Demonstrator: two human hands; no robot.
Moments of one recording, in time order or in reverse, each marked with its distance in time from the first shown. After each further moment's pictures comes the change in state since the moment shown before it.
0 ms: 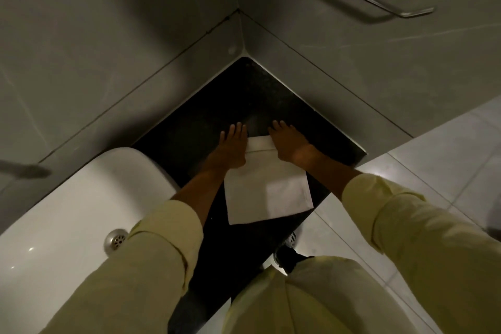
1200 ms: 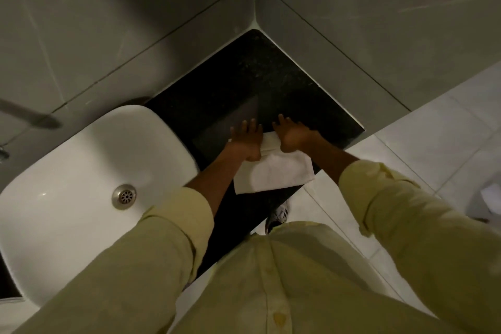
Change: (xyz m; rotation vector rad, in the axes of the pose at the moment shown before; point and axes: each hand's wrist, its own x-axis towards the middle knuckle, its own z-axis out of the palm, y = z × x) left_hand -0.062 0.042 0.023 -0.071 -0.205 -0.021; right_hand -0.053 -0.027 0.016 -0.015 -0.199 0.018
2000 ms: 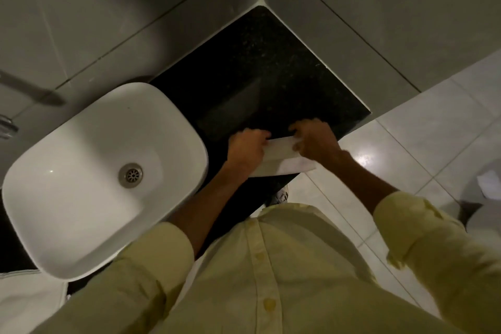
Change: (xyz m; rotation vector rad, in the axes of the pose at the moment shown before) left_hand -0.084 0.004 0.034 -0.197 0.474 0.032; right_hand -0.071 0.006 0.052 0.239 0.370 0.002
